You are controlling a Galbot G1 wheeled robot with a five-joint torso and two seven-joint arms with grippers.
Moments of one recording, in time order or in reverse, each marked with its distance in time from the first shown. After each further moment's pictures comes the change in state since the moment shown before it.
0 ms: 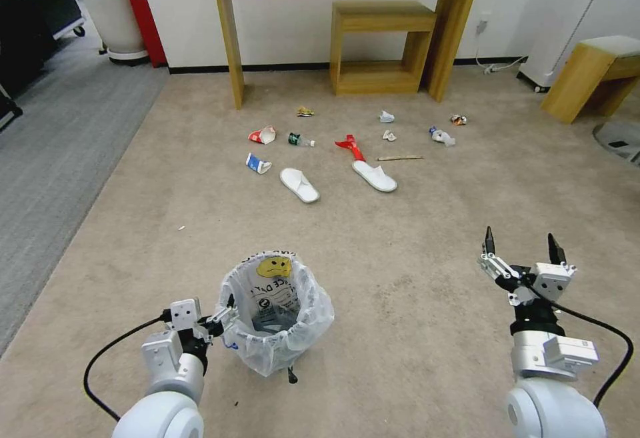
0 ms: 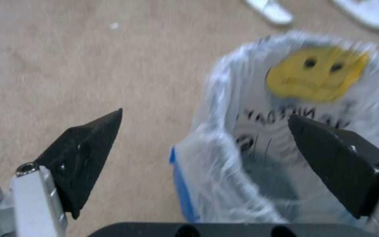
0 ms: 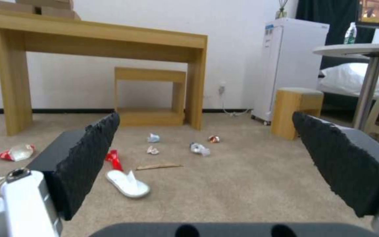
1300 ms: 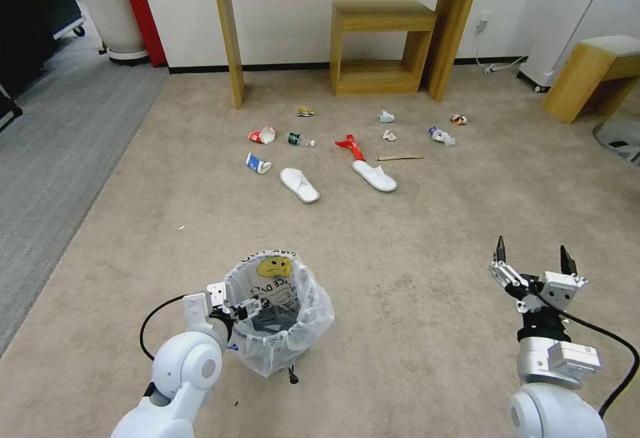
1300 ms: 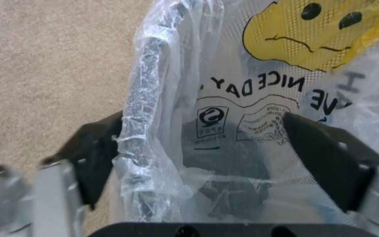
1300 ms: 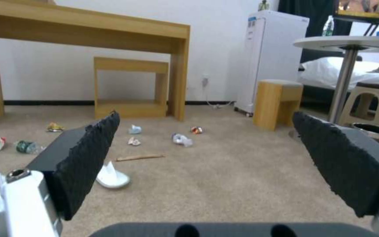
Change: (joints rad) left arm -0.298 0.105 0.140 0.208 -0.353 0.159 -0.196; right arm 0.012 0.029 0.032 -0.063 -0.022 0.022 0.012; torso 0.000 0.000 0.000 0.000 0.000
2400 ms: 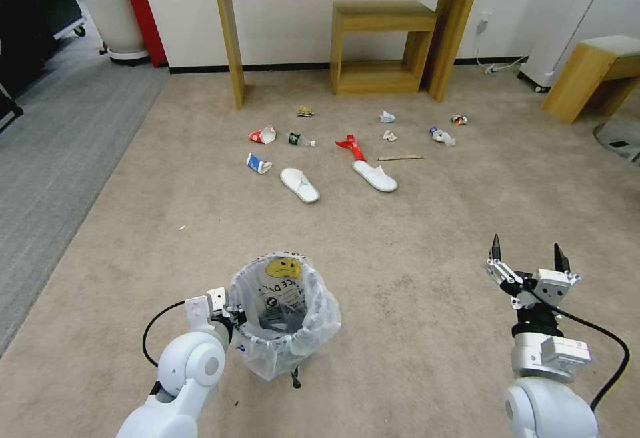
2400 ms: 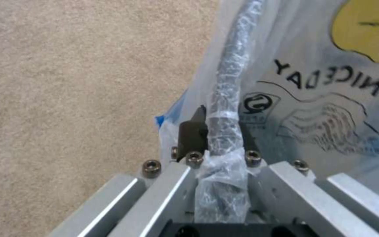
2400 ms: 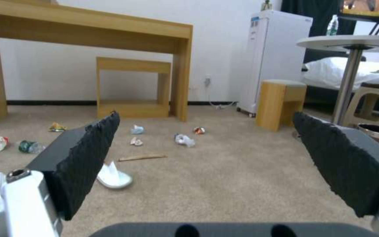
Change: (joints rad) left arm -0.002 -0.012 0.010 0.051 -0.027 0.002 -0.042; right arm 0.025 -0.005 -0.008 -0.030 -0.003 0.007 -0.004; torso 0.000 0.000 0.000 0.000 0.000
